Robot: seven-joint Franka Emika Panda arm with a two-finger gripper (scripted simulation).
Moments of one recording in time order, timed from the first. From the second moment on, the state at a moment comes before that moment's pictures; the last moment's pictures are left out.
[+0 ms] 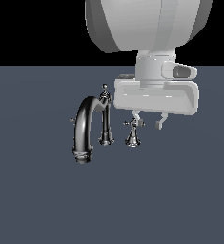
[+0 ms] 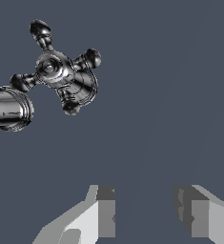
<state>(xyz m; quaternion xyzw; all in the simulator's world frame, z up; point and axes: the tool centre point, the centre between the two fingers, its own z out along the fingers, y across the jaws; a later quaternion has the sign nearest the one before) -0.103 -0.102 0.146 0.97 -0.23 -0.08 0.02</state>
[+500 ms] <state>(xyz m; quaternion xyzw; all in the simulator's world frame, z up) -0.043 -0.100 0.107 0.98 -0.20 -0.02 0.03</state>
